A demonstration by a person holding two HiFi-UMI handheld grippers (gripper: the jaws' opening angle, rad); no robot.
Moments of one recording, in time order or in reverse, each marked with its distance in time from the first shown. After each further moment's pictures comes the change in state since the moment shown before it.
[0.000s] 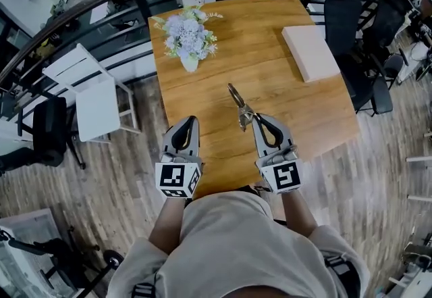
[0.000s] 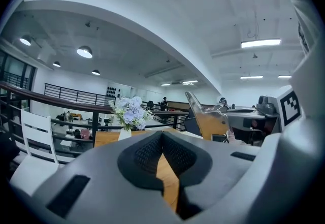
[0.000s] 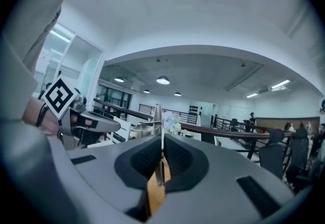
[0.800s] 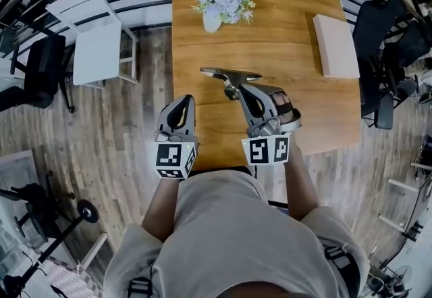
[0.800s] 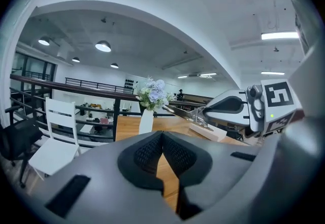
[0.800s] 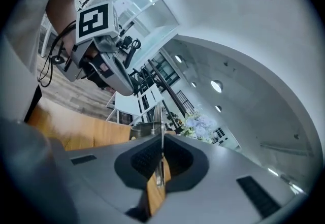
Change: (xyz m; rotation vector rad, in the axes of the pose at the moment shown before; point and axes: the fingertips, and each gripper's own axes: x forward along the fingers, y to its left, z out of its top) left arm -0.026 0.042 -0.063 -0.087 0.110 0.200; right arm 0.078 0.071 -0.050 -0.770 0.145 0.333
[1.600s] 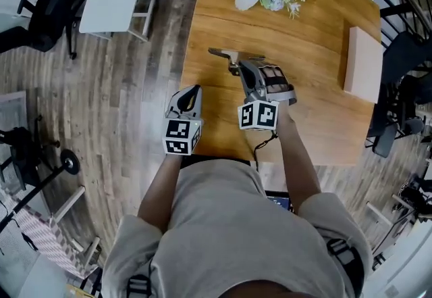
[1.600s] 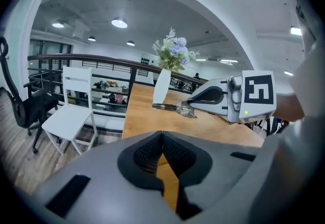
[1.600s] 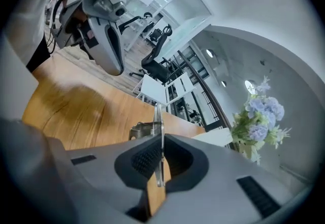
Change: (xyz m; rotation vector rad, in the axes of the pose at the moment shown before) left arm 0.026 0.024 -0.143 -0.155 0.240 0.134; right arm 0.117 0.100 -0.073 -0.204 0.049 0.269
